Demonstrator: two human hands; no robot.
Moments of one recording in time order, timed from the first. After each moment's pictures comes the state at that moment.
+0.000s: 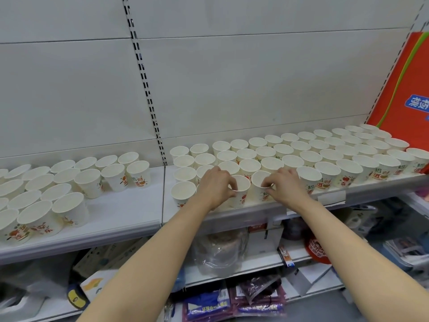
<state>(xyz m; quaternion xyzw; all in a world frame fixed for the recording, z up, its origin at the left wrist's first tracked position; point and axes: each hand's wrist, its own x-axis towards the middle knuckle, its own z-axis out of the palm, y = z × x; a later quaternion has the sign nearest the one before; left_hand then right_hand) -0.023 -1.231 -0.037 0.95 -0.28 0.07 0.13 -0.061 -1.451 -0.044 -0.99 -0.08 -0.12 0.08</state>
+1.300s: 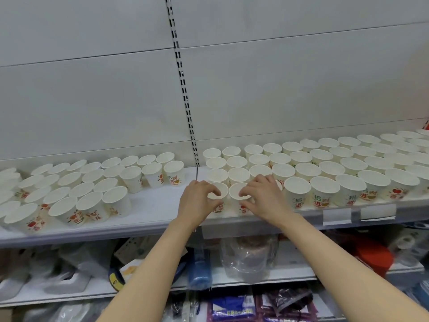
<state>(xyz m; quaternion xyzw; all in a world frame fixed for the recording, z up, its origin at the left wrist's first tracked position) -0.061 -1.119 -0.047 0.96 -0.11 0.14 0.21 -0.055 -1.332 -0.055 -0.94 -0.25 -0.23 0.11</state>
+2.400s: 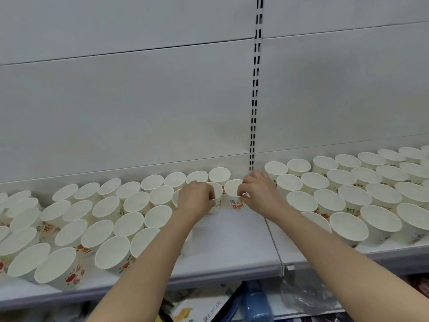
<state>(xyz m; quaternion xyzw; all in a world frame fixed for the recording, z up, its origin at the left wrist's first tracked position) 0.077 -0.913 -0.033 0.99 -0.08 0.07 0.06 0.087 -1.112 -0.057 -0.94 -0.23 -0.21 0.12</state>
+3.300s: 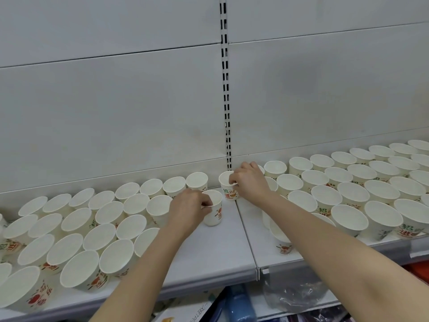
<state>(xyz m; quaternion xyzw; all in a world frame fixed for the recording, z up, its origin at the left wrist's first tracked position) 0.063 -0.949 -0.039 0.97 -0.15 0.11 0.14 0.124 -1.152 -0.044 -0.96 -0.18 -0.19 0.07</state>
